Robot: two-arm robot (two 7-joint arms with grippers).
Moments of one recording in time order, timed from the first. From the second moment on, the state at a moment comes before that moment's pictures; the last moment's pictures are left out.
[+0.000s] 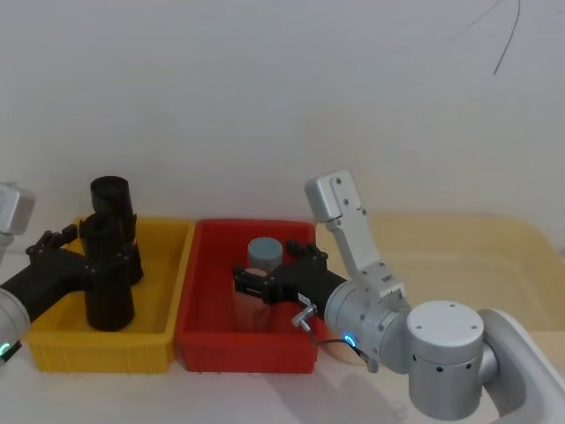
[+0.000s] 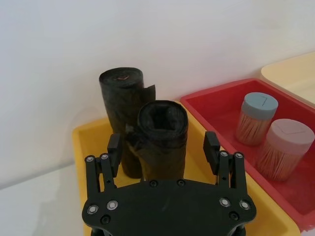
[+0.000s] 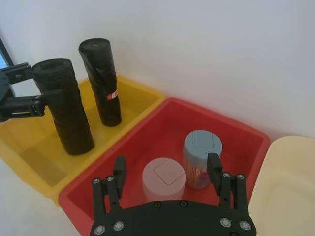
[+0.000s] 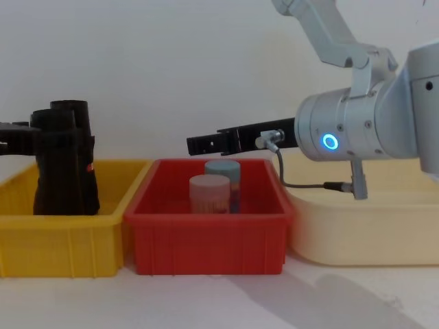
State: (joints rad) left arm -0.29 0.42 0.16 -1.54 -0.39 0.21 -0.30; right arm 0.48 0.10 -0.48 -1.48 0.19 0.48 0.23
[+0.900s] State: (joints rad) left arm -0.35 0.41 0.19 -1.48 -0.38 0.20 -0.32; right arm 0.52 0.10 -0.50 -1.40 0.16 0.47 0.28
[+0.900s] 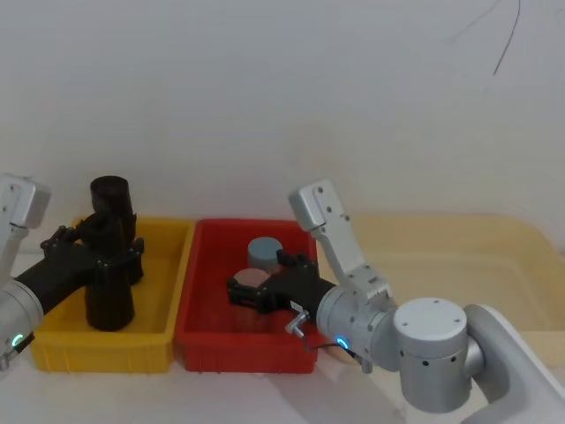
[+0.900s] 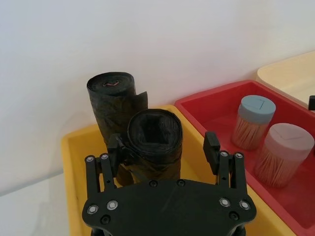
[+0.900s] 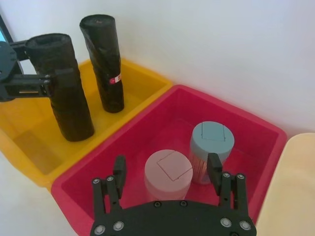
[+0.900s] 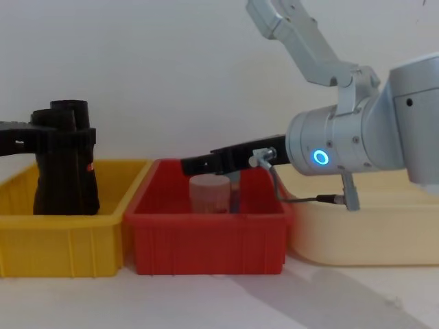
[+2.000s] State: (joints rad) left arm -0.36 0.41 0.20 -1.47 -0.38 0.20 -0.32; right arm 0.58 0.07 -0.53 -1.27 0.11 0.47 0.32
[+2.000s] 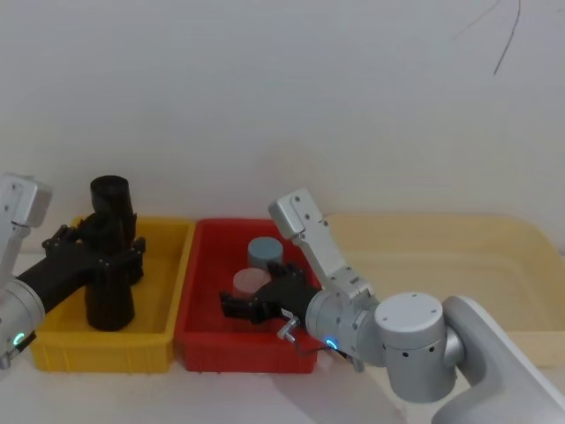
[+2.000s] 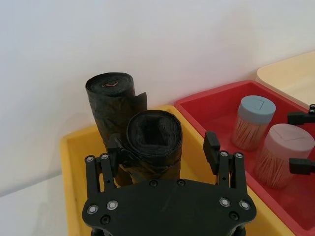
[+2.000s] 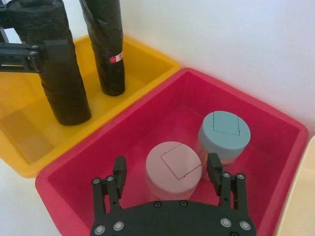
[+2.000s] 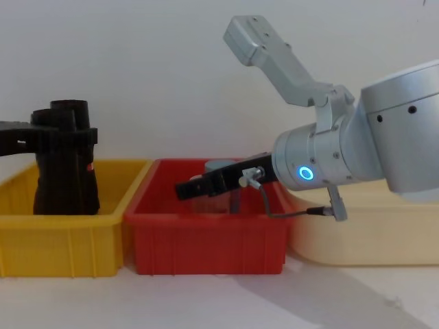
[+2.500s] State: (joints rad) left arm -0.36 0.41 0.20 -1.47 -0.38 0.20 -0.32; right arm 0.59 0.05 -0.51 -1.24 0.10 0.47 0.33
